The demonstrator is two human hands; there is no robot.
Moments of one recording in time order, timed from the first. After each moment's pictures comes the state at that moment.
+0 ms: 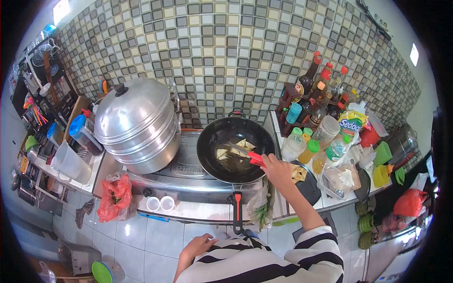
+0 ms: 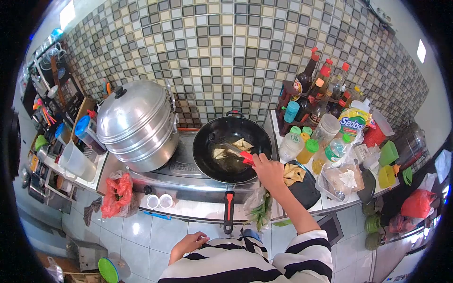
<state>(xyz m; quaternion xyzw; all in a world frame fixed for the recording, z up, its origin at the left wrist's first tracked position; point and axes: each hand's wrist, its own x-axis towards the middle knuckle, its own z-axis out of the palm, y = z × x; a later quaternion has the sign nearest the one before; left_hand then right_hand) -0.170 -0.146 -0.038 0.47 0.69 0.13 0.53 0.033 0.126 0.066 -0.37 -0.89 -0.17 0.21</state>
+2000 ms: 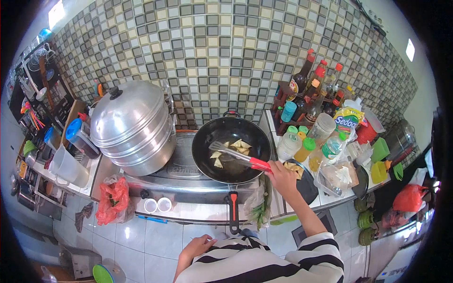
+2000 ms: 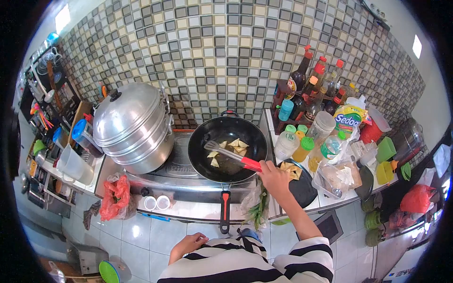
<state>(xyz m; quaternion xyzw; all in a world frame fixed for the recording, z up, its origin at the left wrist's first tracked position) -0.165 -0.146 -0.049 0.49 0.68 0.15 0.52 0.069 0.116 0.049 -0.40 -0.87 -0.13 0.26</state>
